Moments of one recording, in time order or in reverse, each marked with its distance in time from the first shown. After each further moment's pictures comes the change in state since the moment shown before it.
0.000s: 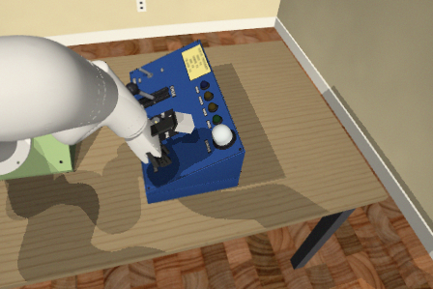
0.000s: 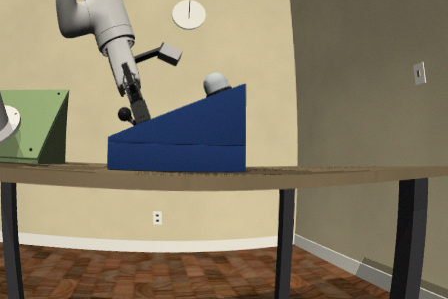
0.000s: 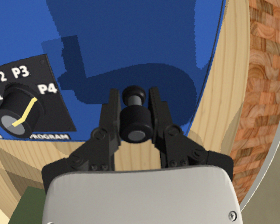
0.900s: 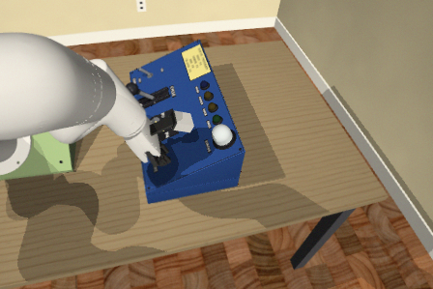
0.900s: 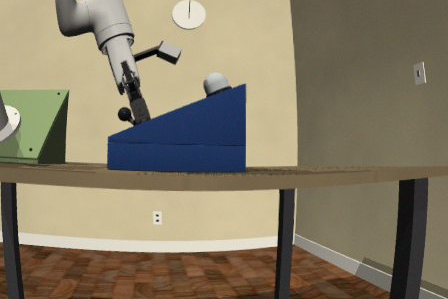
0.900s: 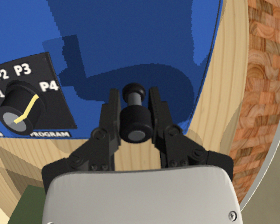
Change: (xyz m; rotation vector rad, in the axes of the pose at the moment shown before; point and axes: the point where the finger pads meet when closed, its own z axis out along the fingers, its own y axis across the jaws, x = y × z) arm 0.000 0.000 -0.004 0.000 0.000 0.000
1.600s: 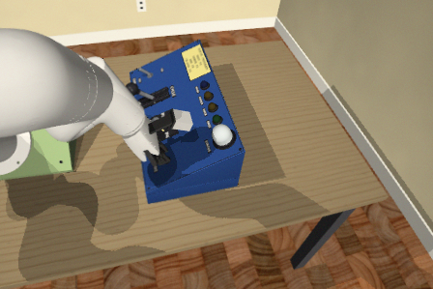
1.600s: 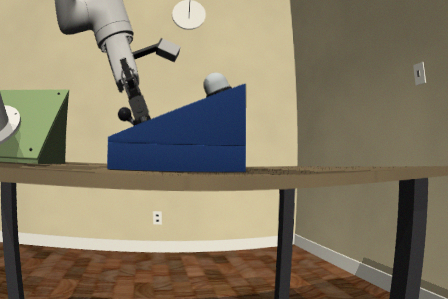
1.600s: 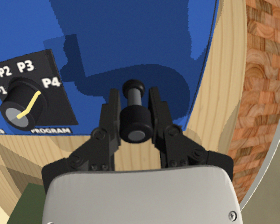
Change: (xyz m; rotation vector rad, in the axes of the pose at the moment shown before) arm 0.000 0.000 -0.006 0.000 0.000 0.000
